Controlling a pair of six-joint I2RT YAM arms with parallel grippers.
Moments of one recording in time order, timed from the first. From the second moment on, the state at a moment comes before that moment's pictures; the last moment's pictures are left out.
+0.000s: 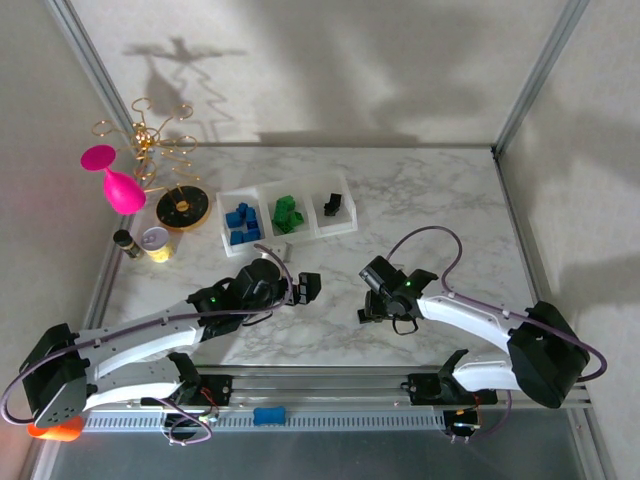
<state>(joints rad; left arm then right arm) -0.91 1.08 0.61 -0.11 -0.22 -0.68 0.82 1.28 0.67 -0.69 0.16 0.83</state>
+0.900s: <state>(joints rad) -0.91 1.10 0.61 -0.11 -0.24 -0.68 0.83 1.29 0.64 -0.64 0.14 0.83</state>
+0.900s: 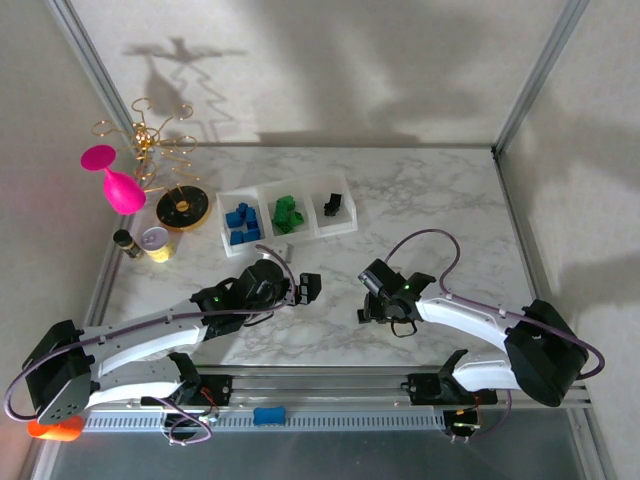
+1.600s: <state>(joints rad) -0.91 1.10 0.61 -0.11 -0.25 -0.68 0.83 1.30 0.64 -0.67 0.16 0.84</state>
